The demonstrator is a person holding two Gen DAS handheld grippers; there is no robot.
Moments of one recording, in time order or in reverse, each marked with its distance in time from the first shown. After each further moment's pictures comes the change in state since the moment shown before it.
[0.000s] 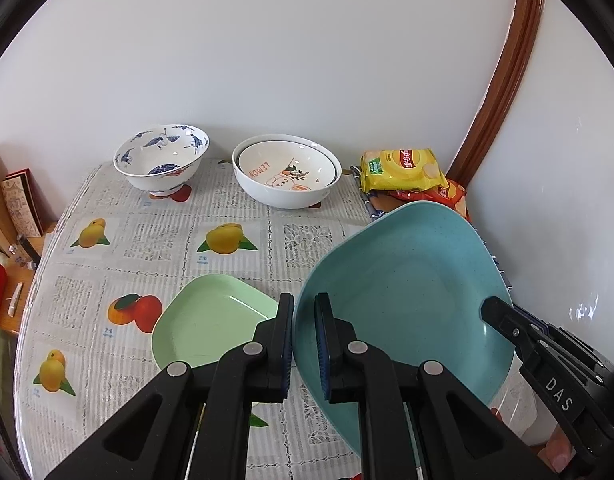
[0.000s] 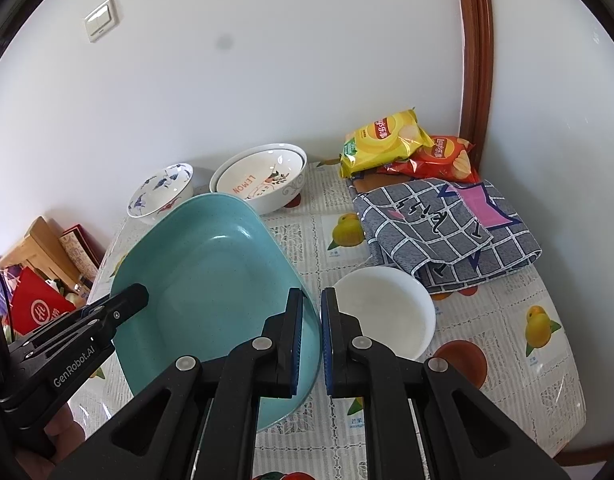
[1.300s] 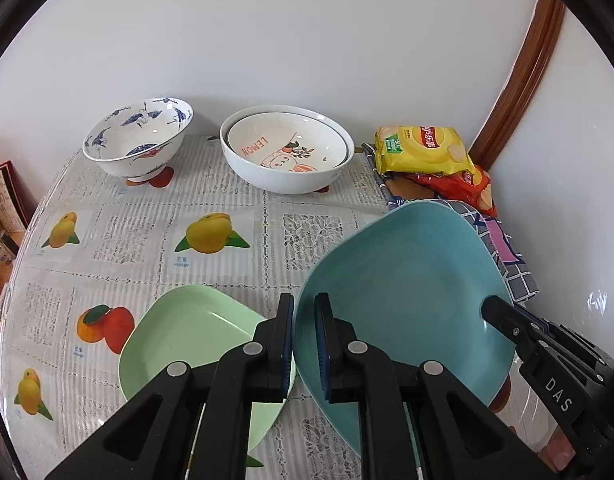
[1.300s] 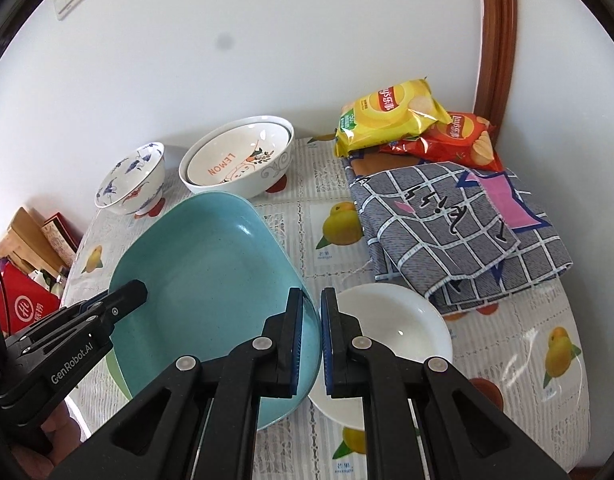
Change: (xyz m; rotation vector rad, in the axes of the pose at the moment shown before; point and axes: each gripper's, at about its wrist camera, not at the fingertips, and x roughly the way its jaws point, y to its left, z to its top) left arm 0.073 -0.003 0.017 0.000 0.088 0.011; right arm 0.076 -0.015 0.021 -0.012 0.094 -0.015
